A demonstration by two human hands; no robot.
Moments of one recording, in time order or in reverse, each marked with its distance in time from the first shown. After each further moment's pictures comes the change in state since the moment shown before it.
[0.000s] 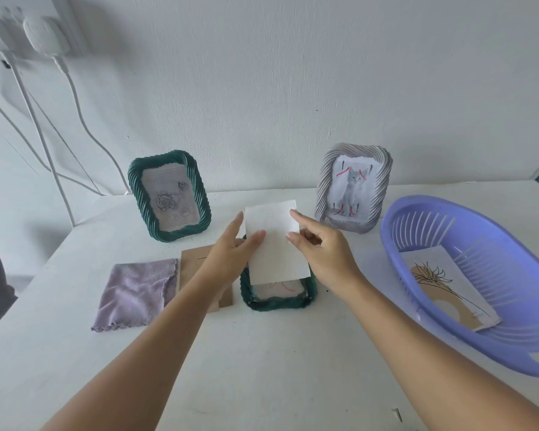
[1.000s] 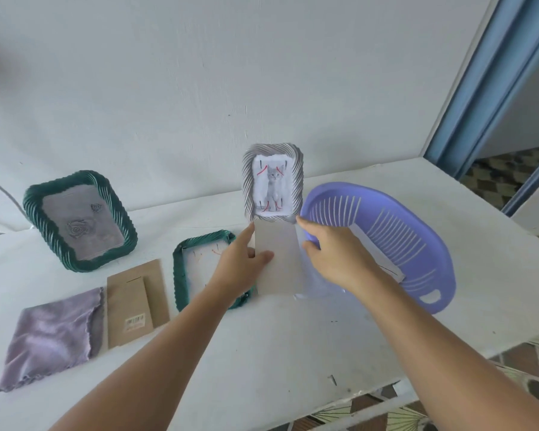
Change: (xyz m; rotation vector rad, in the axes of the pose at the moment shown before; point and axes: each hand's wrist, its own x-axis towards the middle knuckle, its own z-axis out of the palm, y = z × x) left_hand 0.017 -0.004 0.119 0.297 -0.175 0.124; right_hand -0.059 -0.017 -0.121 -0.736 0.037 0.176
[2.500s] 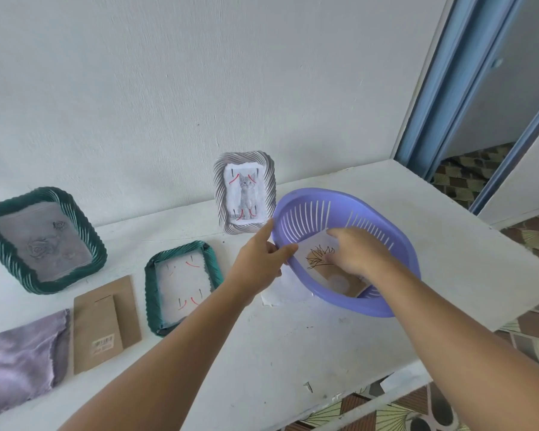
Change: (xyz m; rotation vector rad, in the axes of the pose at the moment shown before) left_hand -0.006 0.067 0.053 0.002 -0.132 0.048; right_hand 0.017 0.087 -0.029 -0.194 -0.144 0.264
